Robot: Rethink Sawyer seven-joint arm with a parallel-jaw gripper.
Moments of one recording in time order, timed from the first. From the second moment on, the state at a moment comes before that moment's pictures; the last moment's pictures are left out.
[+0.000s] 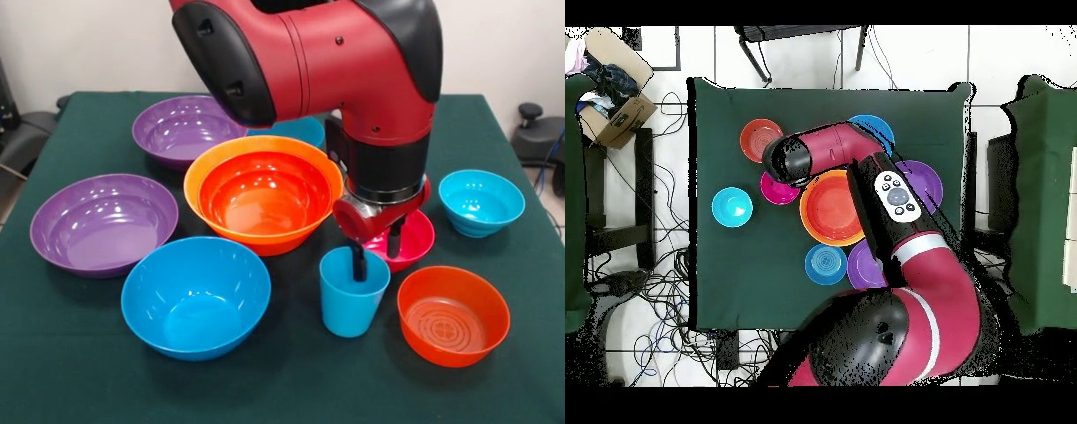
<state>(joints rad) -0.48 -0.36 0.64 1.32 -0.70 0.79 1.39</state>
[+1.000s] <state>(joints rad) -0.48 -0.35 0.64 1.31 -0.70 0.76 1.39</state>
